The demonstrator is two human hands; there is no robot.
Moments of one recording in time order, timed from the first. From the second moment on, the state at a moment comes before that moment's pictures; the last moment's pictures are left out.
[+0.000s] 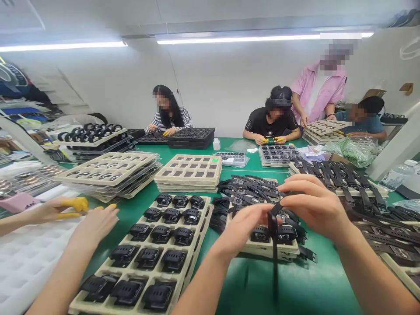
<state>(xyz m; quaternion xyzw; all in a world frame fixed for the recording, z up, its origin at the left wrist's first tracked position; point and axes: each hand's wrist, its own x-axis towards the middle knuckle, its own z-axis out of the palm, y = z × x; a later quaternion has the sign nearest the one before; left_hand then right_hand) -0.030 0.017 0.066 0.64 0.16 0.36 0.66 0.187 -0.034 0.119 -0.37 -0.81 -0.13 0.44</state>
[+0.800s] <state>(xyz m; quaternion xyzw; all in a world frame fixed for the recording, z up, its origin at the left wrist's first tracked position) -0.061 0.014 0.043 0.35 0.26 0.62 0.66 0.064 -0.110 -0.034 -0.56 -0.78 0.28 0.08</state>
